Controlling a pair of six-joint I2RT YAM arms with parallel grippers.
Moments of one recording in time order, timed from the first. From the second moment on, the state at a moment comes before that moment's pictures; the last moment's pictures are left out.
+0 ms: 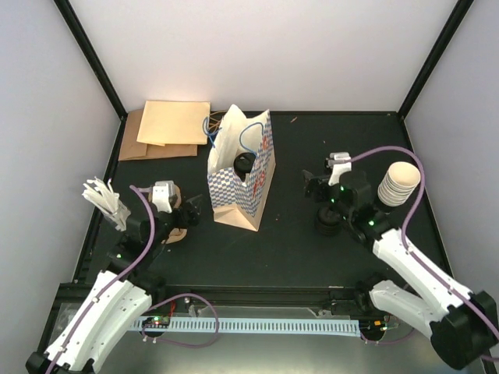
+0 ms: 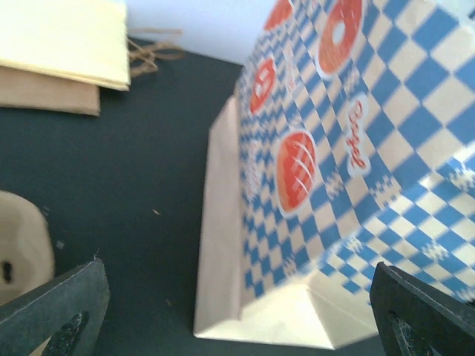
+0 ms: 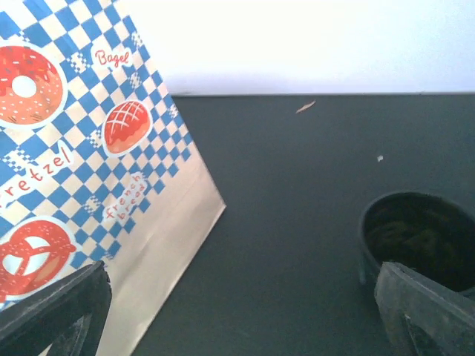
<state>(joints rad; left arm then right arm) -0.38 0.48 0.46 -0.35 0.07 -0.45 0.50 0.99 0.68 -0.10 0.13 0.28</state>
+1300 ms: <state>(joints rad) -0.19 1.04 0.17 0.64 -0.44 0.02 0.06 1.19 0.24 0.71 -0.03 -0.03</state>
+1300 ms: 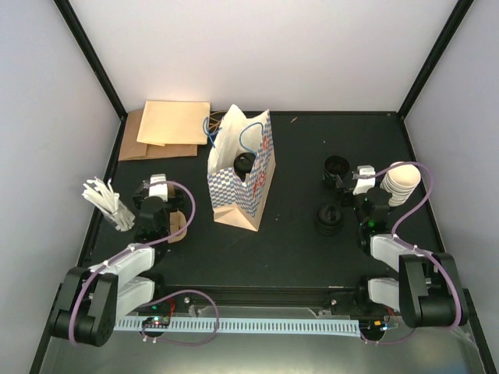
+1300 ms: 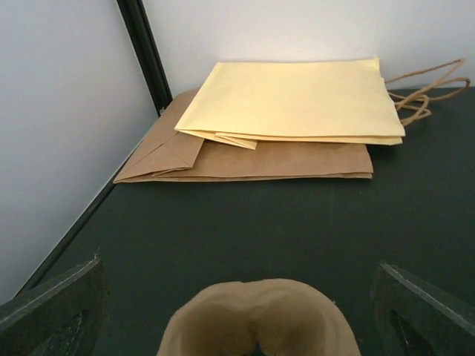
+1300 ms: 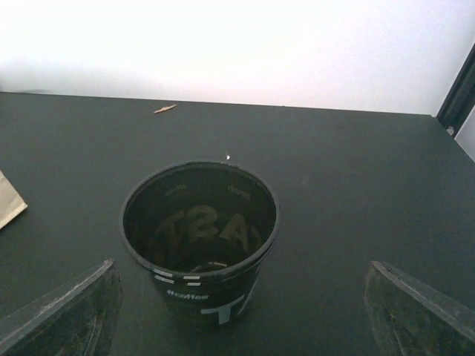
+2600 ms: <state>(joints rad) -0.05 1.36 0.30 0.83 -0.18 0.02 -0.02 1.39 0.28 0.93 -0.11 -0.02</state>
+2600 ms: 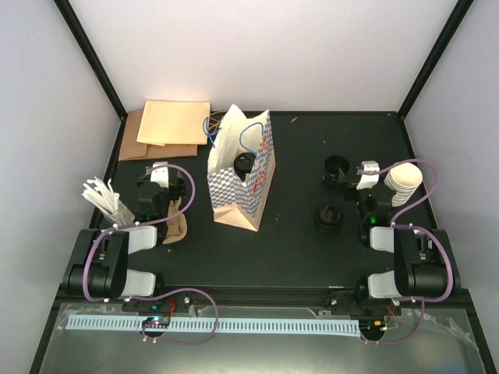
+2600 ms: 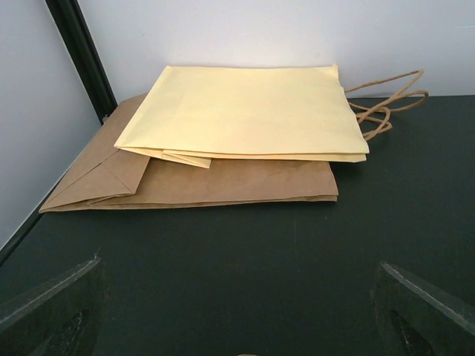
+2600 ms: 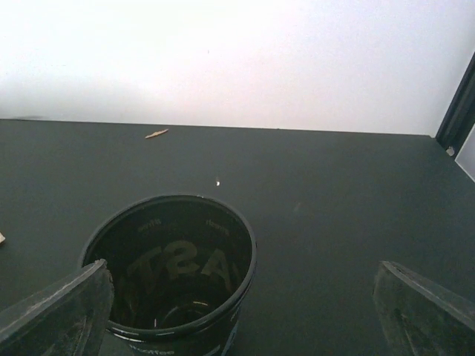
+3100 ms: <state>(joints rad) -0.05 1.40 0.27 0.95 -0.12 0.05 -0.02 1.40 0.28 0.95 -0.11 -0.02</state>
